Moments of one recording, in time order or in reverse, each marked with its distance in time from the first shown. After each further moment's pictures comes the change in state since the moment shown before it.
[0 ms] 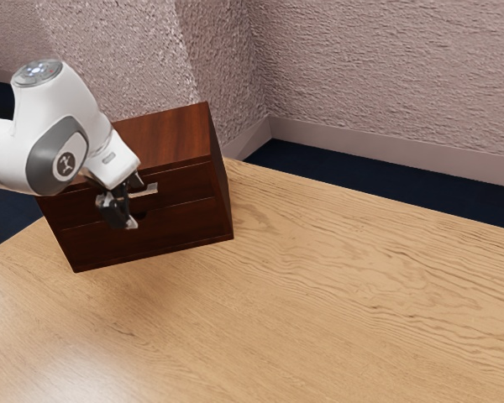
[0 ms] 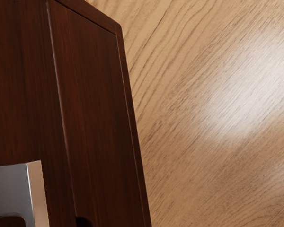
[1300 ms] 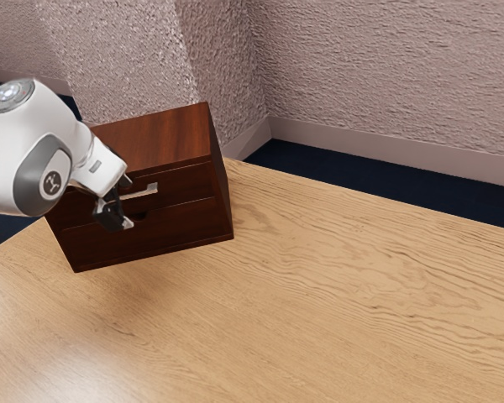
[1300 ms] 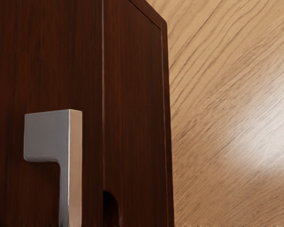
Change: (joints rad) arm 0.050 -0.046 -0.001 -0.115 -0.054 0.177 -0.047
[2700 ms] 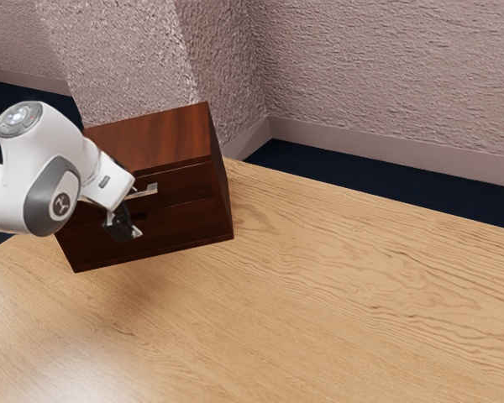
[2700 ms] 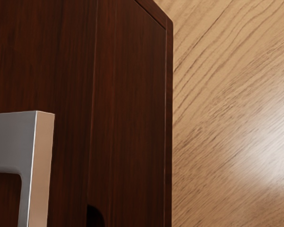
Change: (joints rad) arm 0.001 0.005 -0.006 -0.076 0.009 0.121 -0.056
